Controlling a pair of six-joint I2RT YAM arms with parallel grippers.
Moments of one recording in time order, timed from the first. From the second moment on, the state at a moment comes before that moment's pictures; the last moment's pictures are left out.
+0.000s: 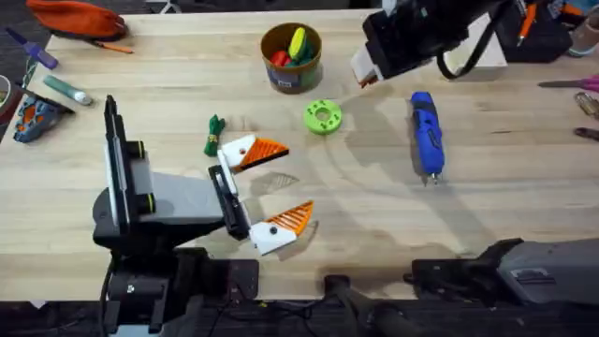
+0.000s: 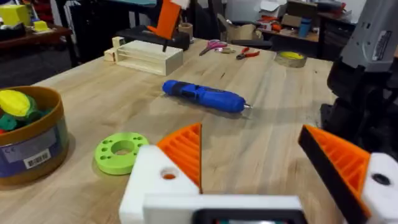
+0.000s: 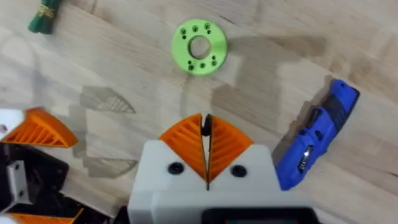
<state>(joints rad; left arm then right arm) 0.03 0.01 0.01 -0.13 1.19 0.06 0.56 1.57 1.65 -1.26 -0.03 0.14</state>
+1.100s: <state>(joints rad) 0.03 0.01 0.01 -0.13 1.19 0.06 0.94 1.86 2.12 -1.46 -0.07 0.13</state>
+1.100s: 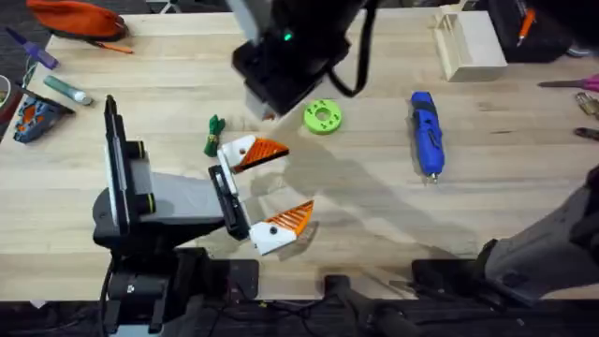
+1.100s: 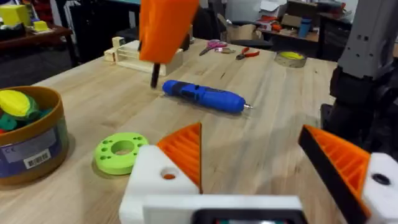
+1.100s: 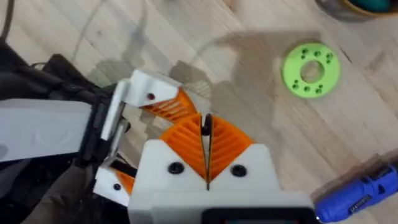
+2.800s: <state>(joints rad) 0.03 0.01 0.01 -0.13 1.19 0.06 1.05 1.91 2.18 -1.47 -0.08 -0.17</state>
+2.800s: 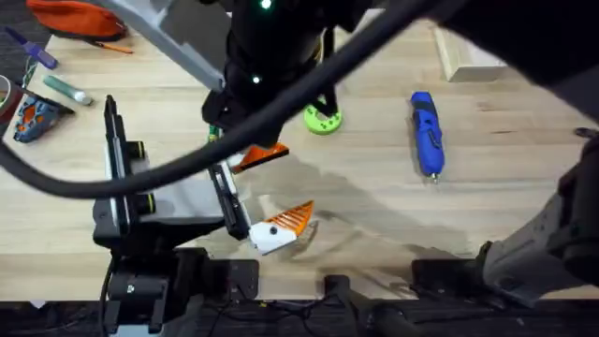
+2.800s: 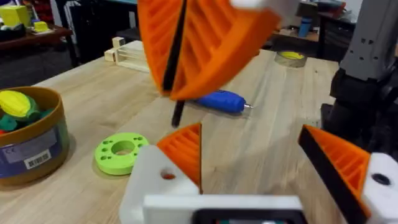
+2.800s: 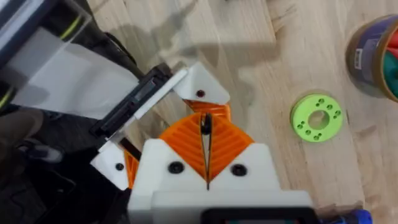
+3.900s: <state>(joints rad) 0.03 0.01 0.01 -0.13 1.19 0.06 1.05 1.97 2.18 -1.45 -0.14 -0.17</state>
